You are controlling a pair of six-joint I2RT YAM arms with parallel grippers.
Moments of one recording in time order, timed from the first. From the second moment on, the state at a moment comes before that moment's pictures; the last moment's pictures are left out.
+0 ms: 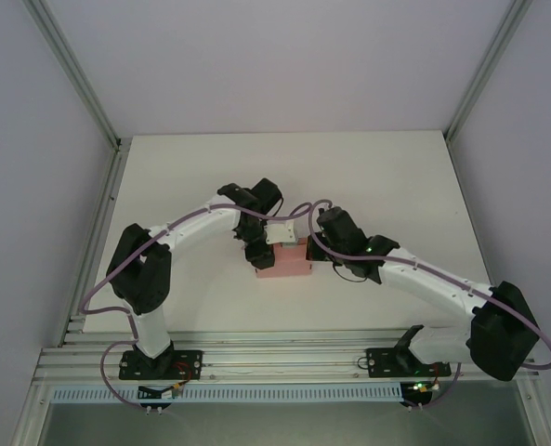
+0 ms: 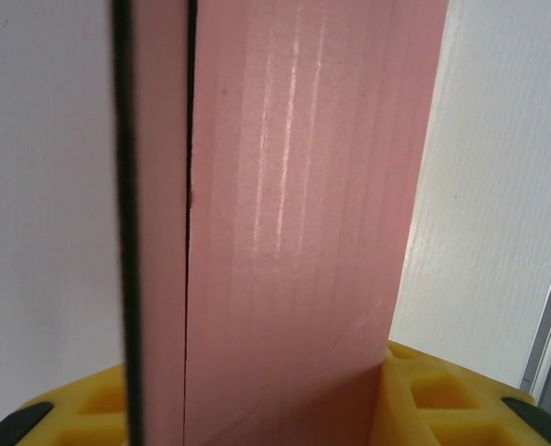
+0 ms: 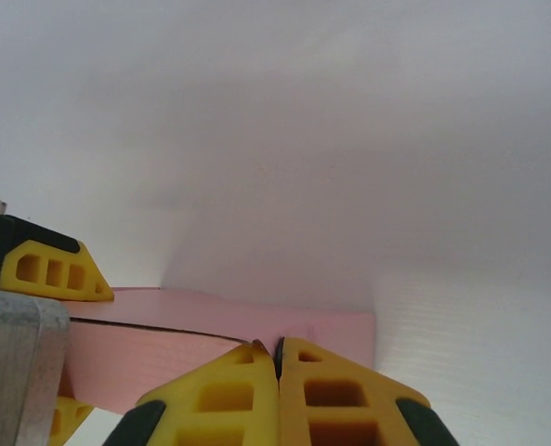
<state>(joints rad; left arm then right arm) -0.68 1.82 1.45 -1.06 0.25 0.69 0.78 1.26 0.84 -0.39 0.08 0.69</state>
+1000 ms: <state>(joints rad) -0.68 1.82 1.45 -1.06 0.23 0.65 0.84 1.18 0.61 -0.04 0.20 0.46</state>
